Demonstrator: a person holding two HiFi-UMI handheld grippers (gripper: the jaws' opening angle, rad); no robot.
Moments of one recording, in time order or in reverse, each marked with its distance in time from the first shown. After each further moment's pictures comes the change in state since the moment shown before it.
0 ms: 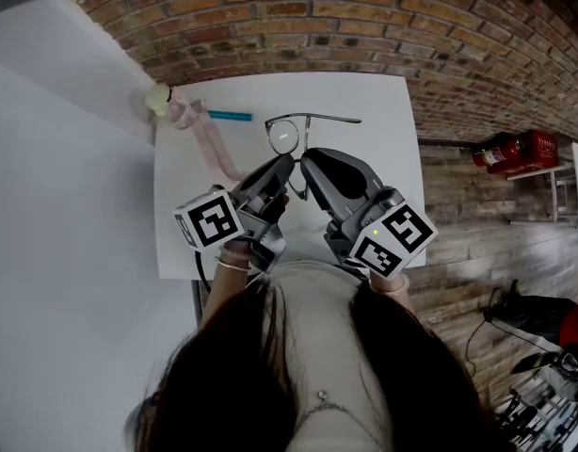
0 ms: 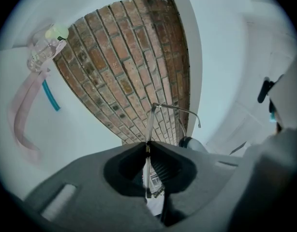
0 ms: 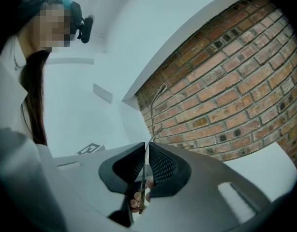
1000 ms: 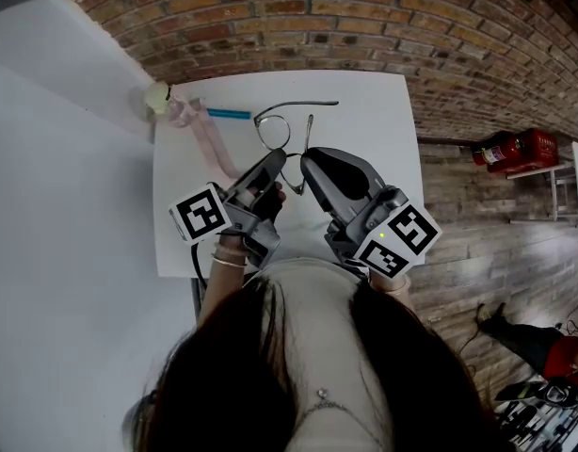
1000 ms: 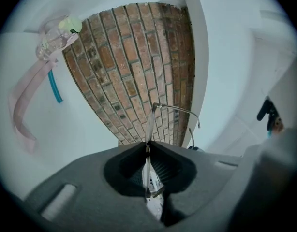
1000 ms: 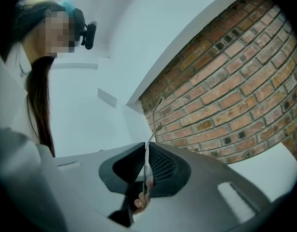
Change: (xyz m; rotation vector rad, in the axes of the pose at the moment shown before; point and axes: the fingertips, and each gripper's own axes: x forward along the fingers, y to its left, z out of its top) left arm -0.002 -0.003 0.006 -0.208 -0.066 -0.067; right arm -0.007 0.008 0.009 0.001 -0.039 0.054
